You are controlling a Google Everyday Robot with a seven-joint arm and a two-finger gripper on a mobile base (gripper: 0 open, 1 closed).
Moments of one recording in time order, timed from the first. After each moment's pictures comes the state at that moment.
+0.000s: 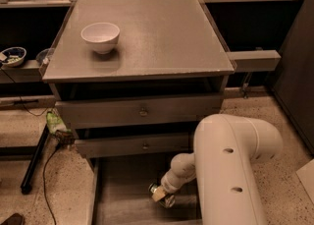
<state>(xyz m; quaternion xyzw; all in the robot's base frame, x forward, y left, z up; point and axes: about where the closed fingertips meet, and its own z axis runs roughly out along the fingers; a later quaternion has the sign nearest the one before) 0.515 -0.027 0.228 -0.36 0.91 0.20 0.06</state>
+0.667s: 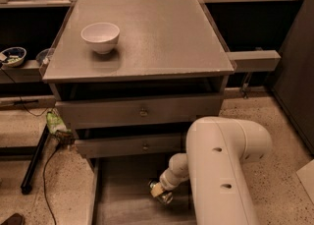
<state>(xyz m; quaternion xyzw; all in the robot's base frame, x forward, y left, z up) 0.542 -0.022 0.206 -0.32 0.93 0.19 0.07</state>
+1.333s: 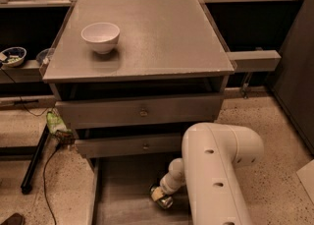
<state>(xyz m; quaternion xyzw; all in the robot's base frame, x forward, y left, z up) 0.536 -0.026 0.168 -0.30 0.93 0.18 0.06</state>
